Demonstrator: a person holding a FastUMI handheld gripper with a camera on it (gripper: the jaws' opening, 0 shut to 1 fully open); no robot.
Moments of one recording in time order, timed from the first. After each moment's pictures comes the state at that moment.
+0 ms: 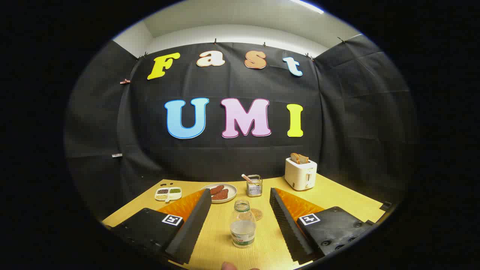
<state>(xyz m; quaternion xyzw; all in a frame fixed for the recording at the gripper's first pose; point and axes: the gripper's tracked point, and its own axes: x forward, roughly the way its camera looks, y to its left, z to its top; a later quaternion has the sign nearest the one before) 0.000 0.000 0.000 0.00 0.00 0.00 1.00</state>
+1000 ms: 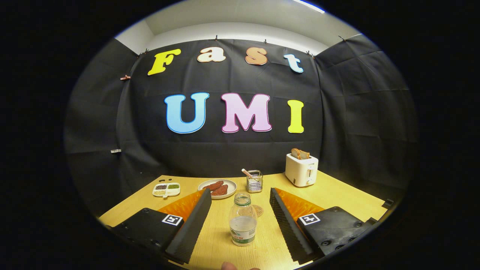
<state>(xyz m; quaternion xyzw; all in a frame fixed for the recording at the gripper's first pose) 0.007 0.001 -0.028 -0.01 0.01 0.00 1.00</state>
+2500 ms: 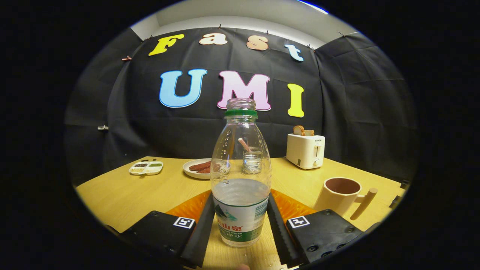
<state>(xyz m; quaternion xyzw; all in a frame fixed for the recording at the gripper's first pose) 0.079 -0.005 -0.159 -0.02 0.01 -0.02 1.00</state>
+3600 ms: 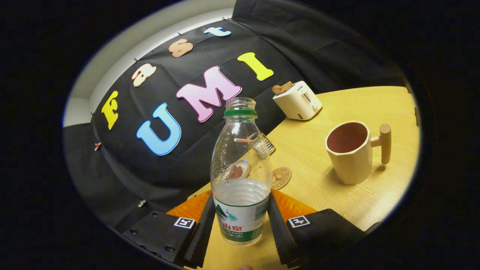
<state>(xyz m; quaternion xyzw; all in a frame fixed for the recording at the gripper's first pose) 0.070 -0.011 -0.144 0.36 0.08 0.00 0.93</state>
